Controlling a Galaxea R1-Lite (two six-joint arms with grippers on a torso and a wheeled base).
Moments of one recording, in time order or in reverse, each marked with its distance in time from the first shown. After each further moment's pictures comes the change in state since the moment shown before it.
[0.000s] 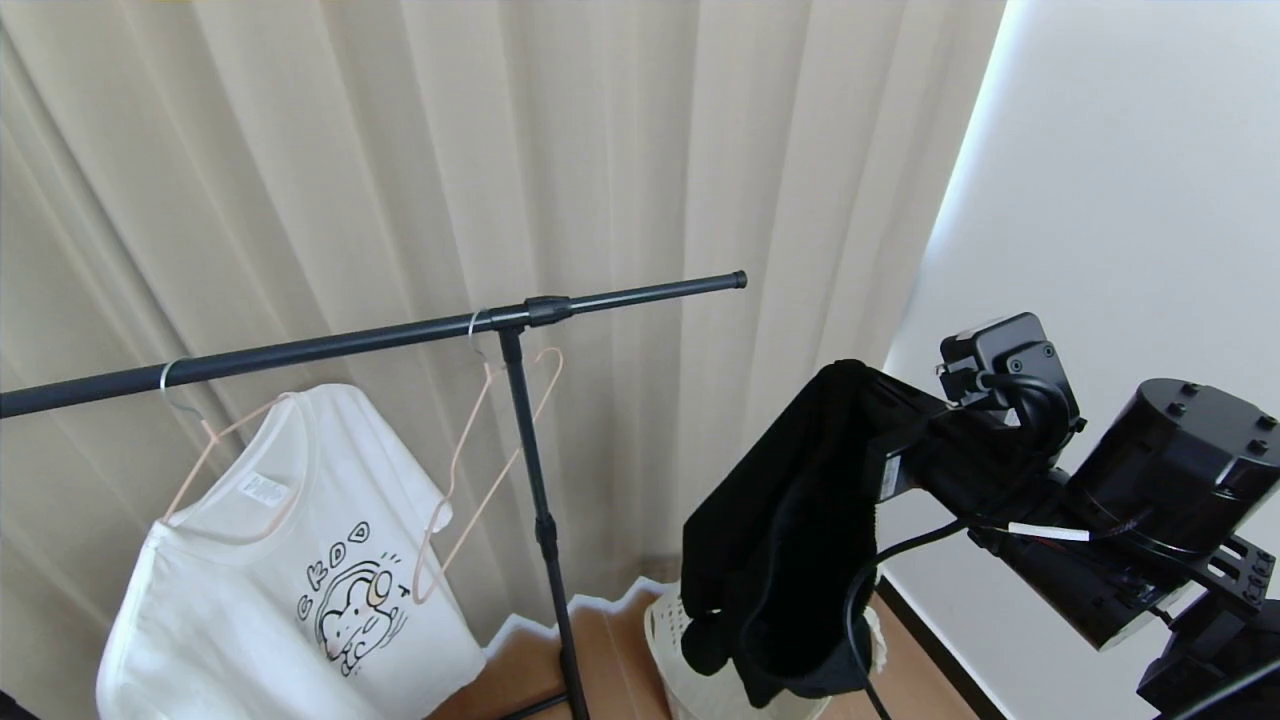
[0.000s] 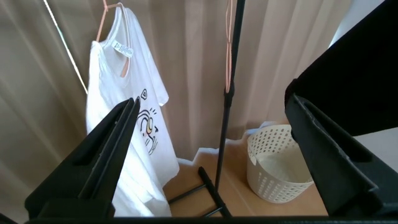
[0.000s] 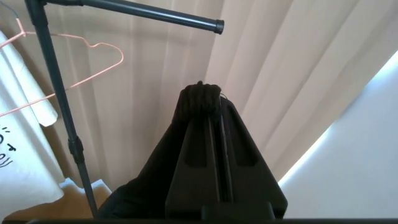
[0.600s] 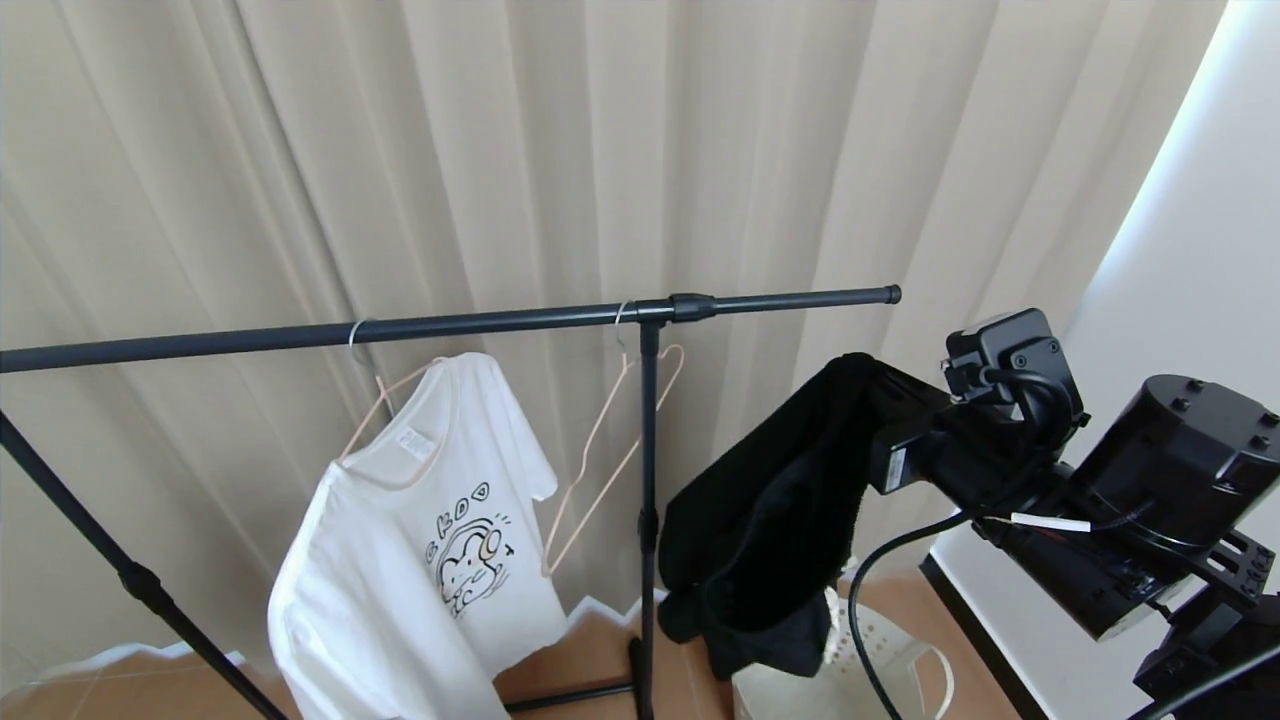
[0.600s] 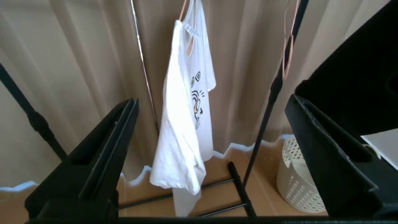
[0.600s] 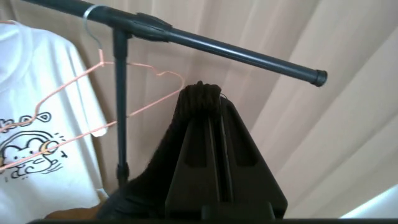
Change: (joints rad) left arm 0.001 0.000 0.002 -0.002 -0.001 0.001; right arm -0.021 0.004 0.002 -0.032 0.000 -0.020
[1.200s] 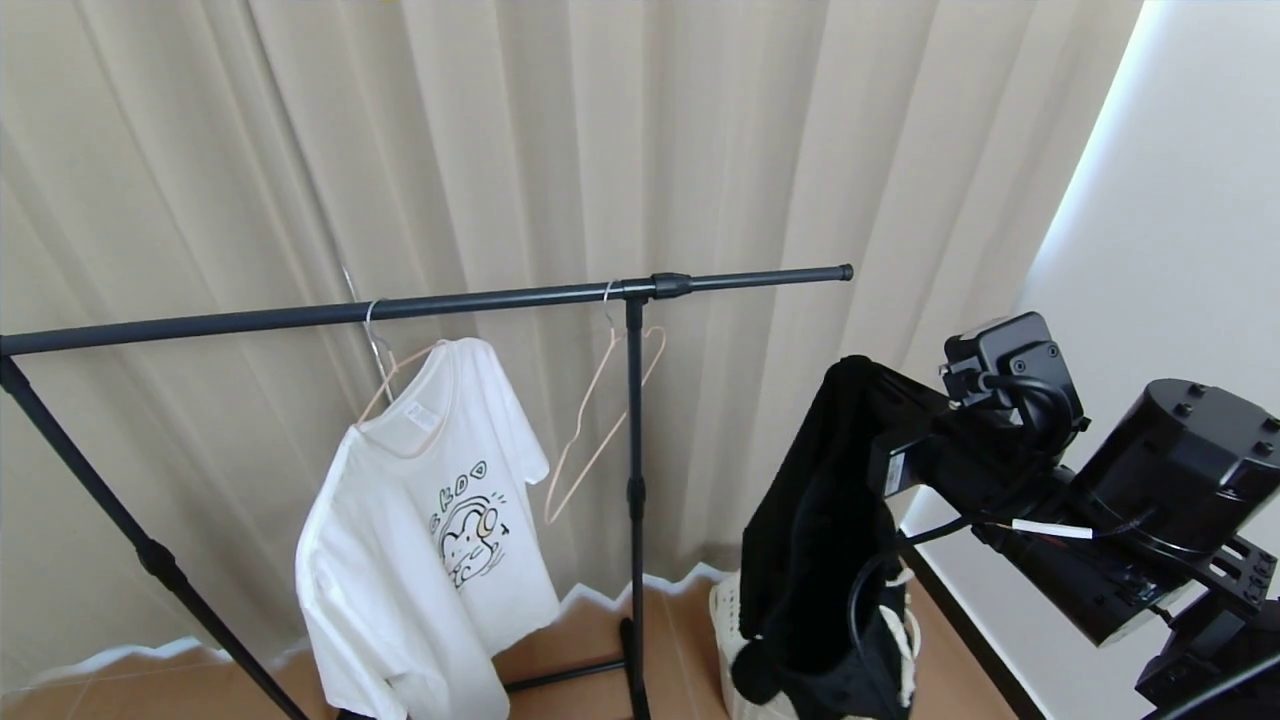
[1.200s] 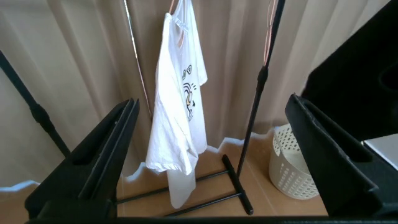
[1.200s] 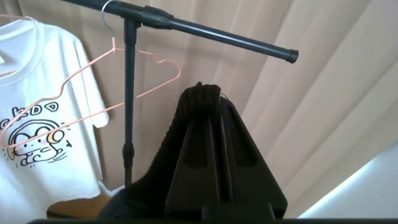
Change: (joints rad) left arm -0.001 0.000 0.000 0.000 0.001 -0.001; right arm 0.000 0.001 0.006 -0.003 0.000 -0.011
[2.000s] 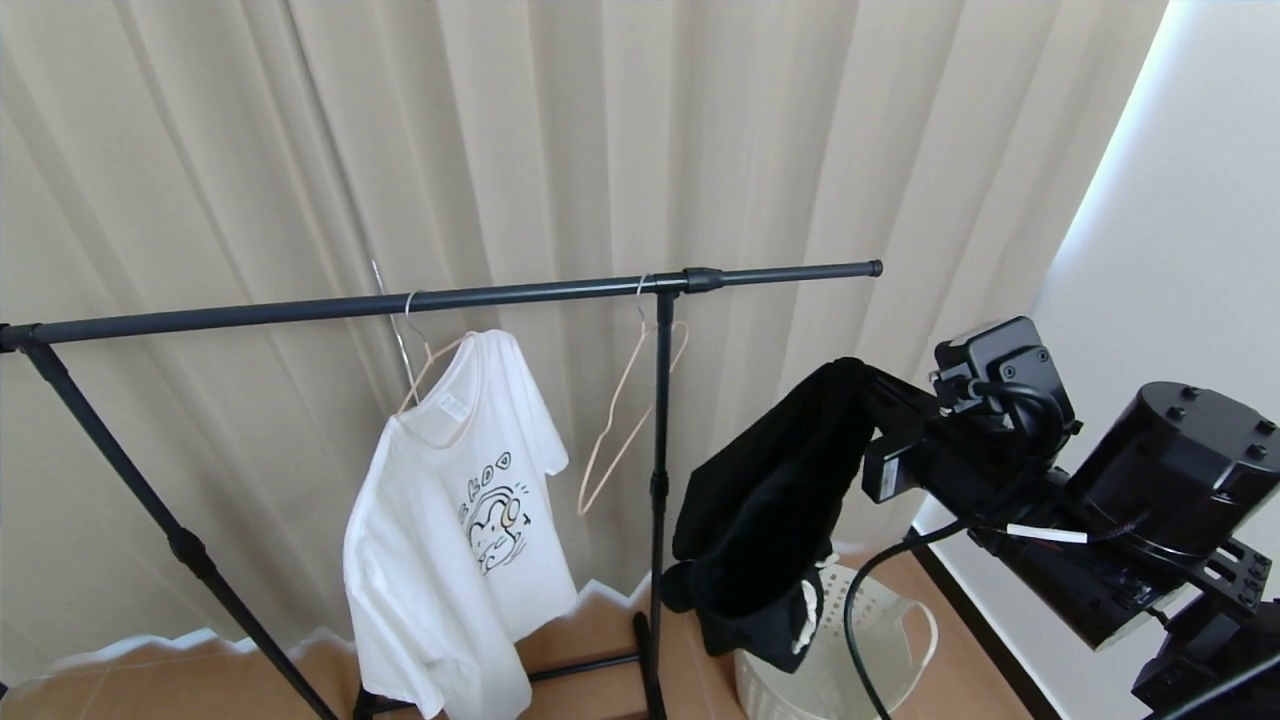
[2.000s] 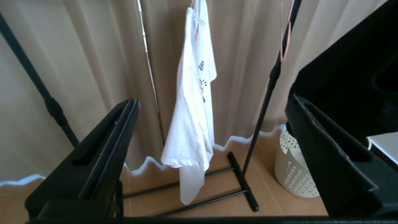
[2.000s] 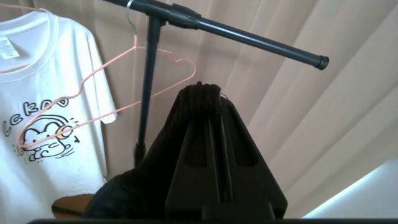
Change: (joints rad) left arm 0.001 0.000 0.000 0.001 0.001 -0.001; right arm 0.001 0.003 0.003 -0.001 0.002 -0.016
